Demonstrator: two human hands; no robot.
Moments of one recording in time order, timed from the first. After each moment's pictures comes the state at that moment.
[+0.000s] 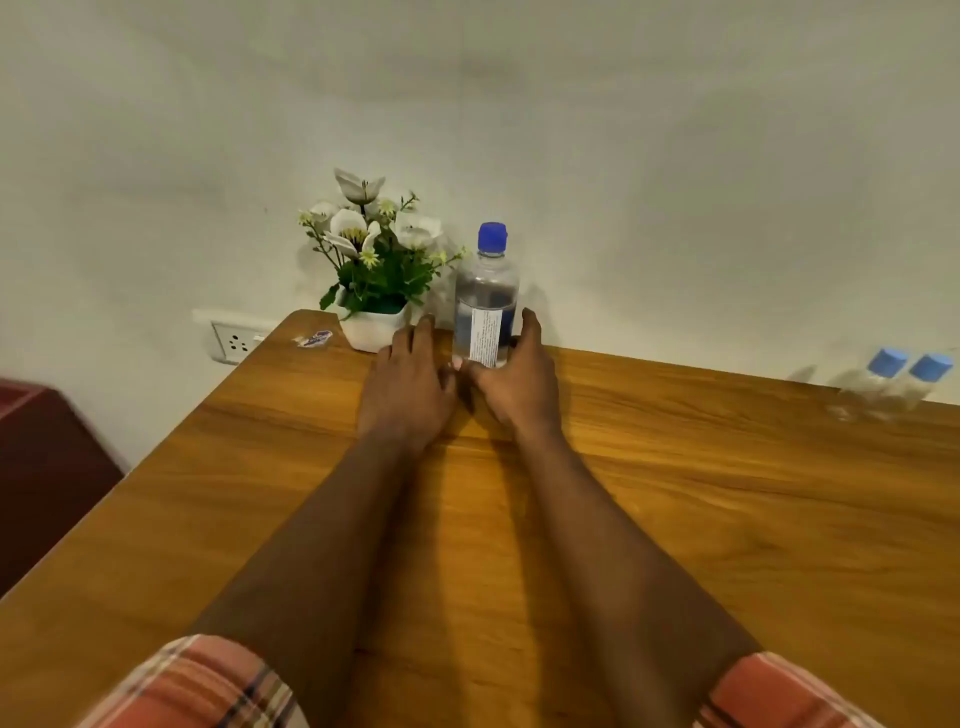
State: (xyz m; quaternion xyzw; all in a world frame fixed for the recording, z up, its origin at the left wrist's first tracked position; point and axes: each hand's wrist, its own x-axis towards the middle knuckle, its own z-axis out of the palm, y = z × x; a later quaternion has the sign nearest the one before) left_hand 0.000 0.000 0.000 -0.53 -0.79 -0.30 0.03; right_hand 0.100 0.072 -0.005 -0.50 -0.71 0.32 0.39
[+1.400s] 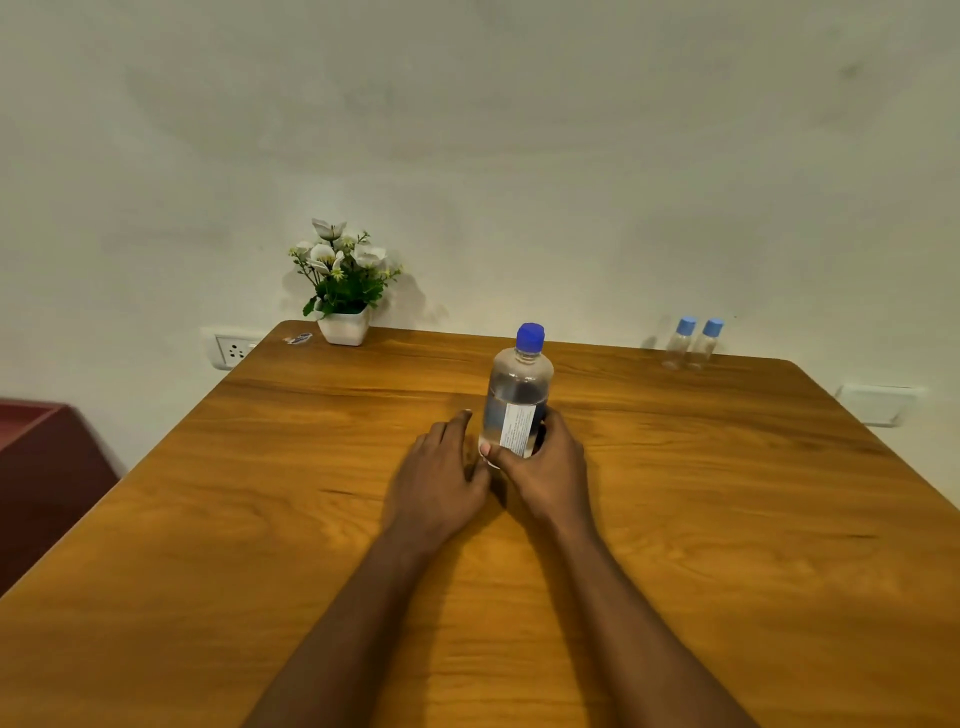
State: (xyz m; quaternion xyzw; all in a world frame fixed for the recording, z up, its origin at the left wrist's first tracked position) left_hand 0.165 -0.162 0.005 -0.60 -0.72 -0.34 -0.05; right_hand 0.287 -0.111 0.008 -0.50 -0.68 0.33 0.43
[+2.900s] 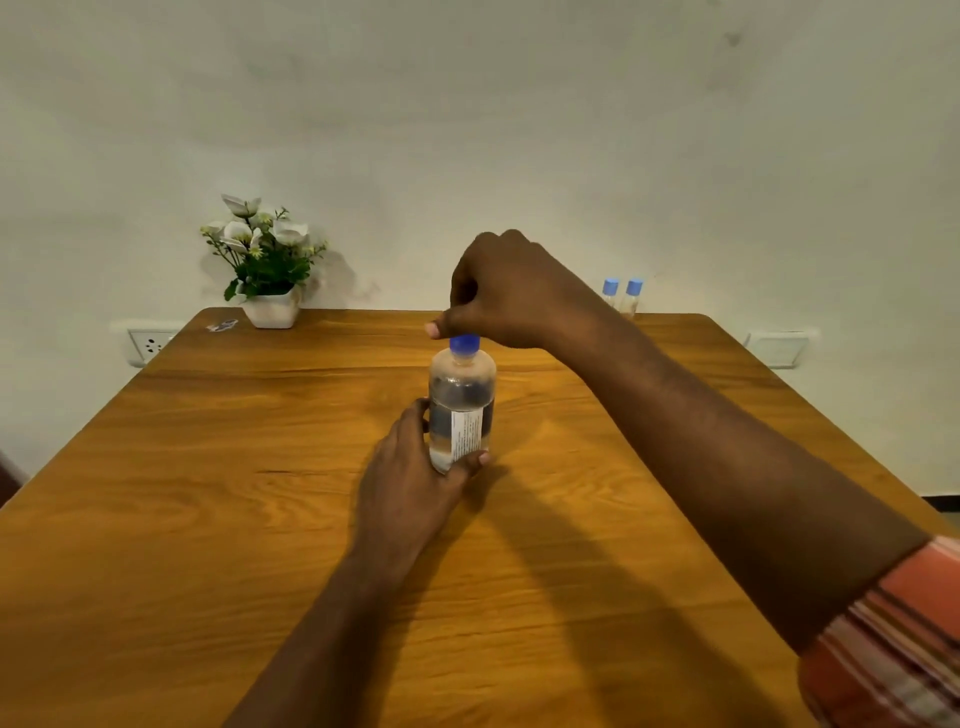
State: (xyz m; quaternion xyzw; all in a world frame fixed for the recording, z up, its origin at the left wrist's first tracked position) left_hand 0.208 -0.195 0.003 -0.56 -0.71 -0.41 -0.11; right_hand 0.311 -0.127 0.191 -0.43 -0.89 0.03 0.18
